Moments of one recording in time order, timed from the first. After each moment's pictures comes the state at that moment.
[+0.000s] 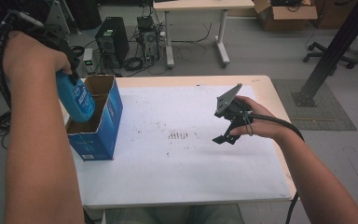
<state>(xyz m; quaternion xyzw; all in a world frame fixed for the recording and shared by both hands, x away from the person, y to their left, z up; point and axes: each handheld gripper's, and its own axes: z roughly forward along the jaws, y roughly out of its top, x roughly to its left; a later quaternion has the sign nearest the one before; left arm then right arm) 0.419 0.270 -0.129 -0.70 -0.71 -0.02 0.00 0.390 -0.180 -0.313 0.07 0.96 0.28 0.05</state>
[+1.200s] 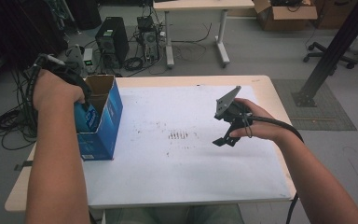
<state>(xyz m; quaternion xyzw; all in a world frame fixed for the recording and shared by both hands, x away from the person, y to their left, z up) 0.430 0.276 -0.225 -0.71 -0.70 0.00 0.03 0.388 -0.180 -0.318 0.07 0.96 0.27 0.05</state>
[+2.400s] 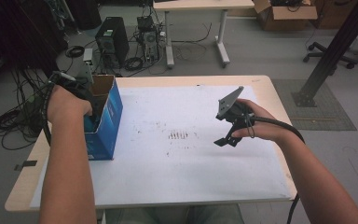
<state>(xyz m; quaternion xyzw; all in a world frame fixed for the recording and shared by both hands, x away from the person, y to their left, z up) 0.434 0.273 -0.274 -0.72 -0.70 0.01 0.05 0.388 -0.186 -0.320 0.07 0.96 0.28 0.04</state>
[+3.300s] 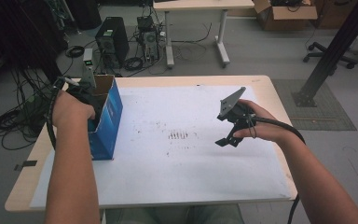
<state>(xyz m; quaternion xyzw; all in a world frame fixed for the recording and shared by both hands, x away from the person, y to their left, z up) 0.435 0.270 -0.291 -0.72 -0.70 0.01 0.05 0.390 -0.191 -0.324 0.08 0.95 0.28 0.04</state>
